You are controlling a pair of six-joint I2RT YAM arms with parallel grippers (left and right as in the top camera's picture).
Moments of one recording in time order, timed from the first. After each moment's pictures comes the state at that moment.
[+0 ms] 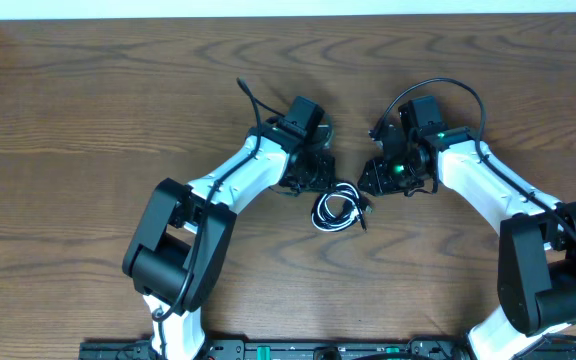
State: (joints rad) left arm -0.52 1.96 1.29 -0.61 0.40 -0.36; right arm 0.27 1.79 1.10 -0.64 -0.44 0.09
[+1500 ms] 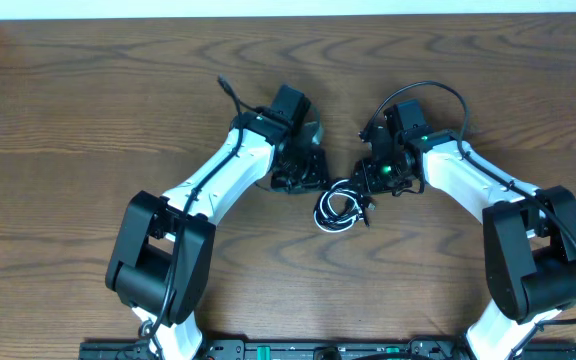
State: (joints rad) left arm -0.47 1.89 1.33 -0.82 0.50 -0.46; right arm 0.31 1.86 1.10 -0.55 -0.42 0.15
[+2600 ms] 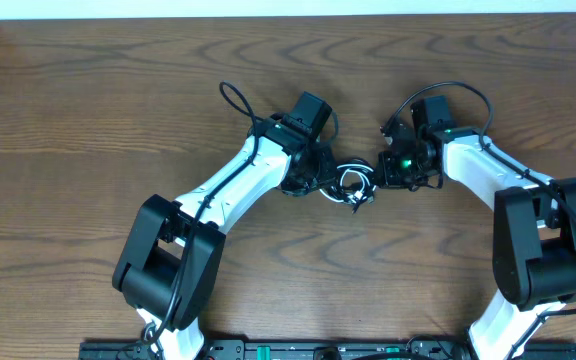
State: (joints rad) left arm -0.55 1.89 1.33 -0.74 0.28 -0.77; right arm 0.20 1.90 1.11 -0.56 -0.50 0.13
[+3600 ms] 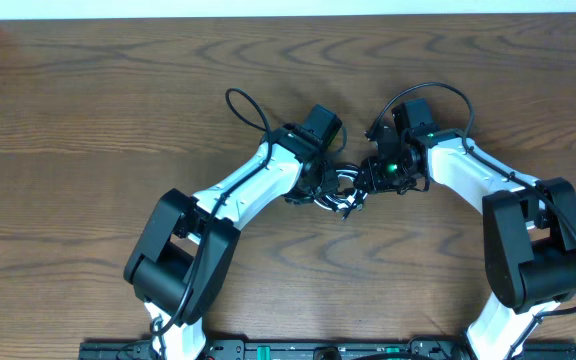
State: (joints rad) left arm -0.60 1.93 1.30 -0.71 0.17 -0.86; right arm 0.27 1.90 1.11 -0.54 -0.45 0.12
